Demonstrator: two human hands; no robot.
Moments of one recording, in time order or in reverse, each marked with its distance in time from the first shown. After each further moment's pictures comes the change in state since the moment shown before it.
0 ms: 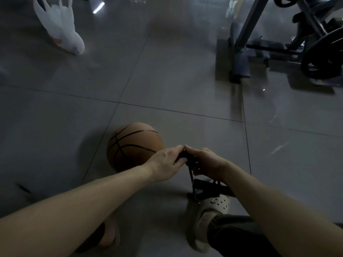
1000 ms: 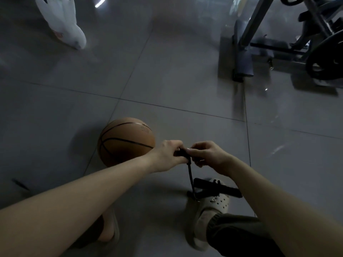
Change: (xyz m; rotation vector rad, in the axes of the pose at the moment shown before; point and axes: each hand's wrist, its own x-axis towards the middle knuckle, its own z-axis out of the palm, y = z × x) left_hand 0.007 0.001 -0.016 -0.118 -0.042 -0.121; right_hand -0.005 -0.011 -0.010 -0.226 0.047 -0.137
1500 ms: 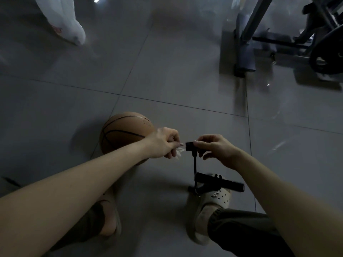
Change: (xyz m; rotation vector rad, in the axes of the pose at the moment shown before) left_hand -0.002 0.011 -0.026 -0.153 -0.004 -0.133; right_hand -0.008 -0.003 -0.015 0.005 0.038 -0.039
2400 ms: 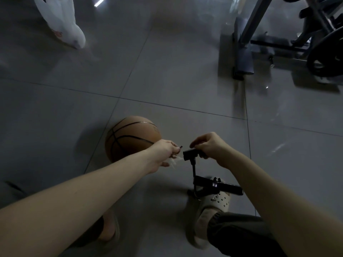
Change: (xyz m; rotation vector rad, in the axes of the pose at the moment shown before) left_hand 0.011 -0.007 0.031 -0.516 0.072 -0.419; right_hand 0.012 -0.019 0.016 -0.356 0.243 0.125
